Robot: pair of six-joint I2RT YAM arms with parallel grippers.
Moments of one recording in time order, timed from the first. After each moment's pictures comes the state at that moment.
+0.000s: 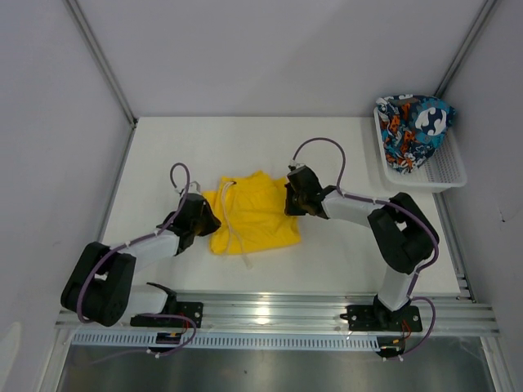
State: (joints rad) left arm -0.37 1.29 0.43 0.10 -0.07 -0.68; right arm 0.66 1.80 1.06 -0.13 0.05 0.53
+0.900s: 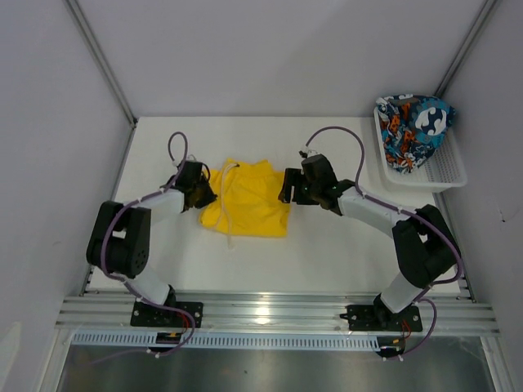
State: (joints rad) left arm -0.22 1.59 0.80 -0.07 -0.03 -0.66; right arm 0.59 1.65 1.06 -0.15 -0.04 0.54
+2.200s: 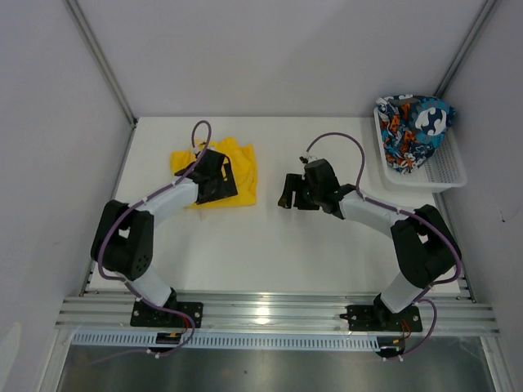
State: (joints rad) left arm -0.38 1.61 1.07 -0.41 -0.21 -0.58; right arm 0.57 1.64 1.00 -0.11 -0.13 0.54
